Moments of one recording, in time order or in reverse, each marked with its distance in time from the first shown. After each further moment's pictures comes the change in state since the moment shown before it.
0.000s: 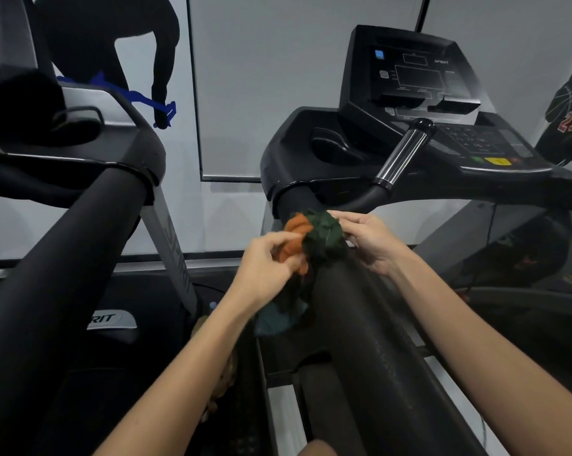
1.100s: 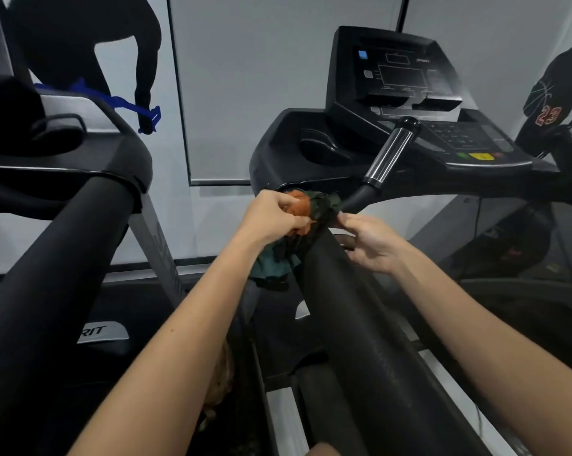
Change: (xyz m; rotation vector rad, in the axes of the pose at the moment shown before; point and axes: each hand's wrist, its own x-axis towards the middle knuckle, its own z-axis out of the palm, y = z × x) left_hand 0.068 0.033 -0.001 0.346 -0.053 -0.076; right_hand -0.014 -0.015 -0.004 0.105 0.011 0.139
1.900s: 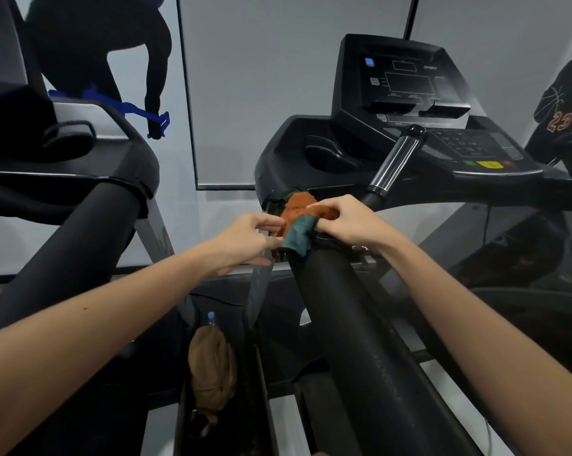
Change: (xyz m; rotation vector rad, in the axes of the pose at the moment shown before) left_hand -0.017 -0.017 -0.029 -0.192 -0.220 -0.211; right_hand 0.013 -0.031 0.021 -1.069 0.007 -0.366
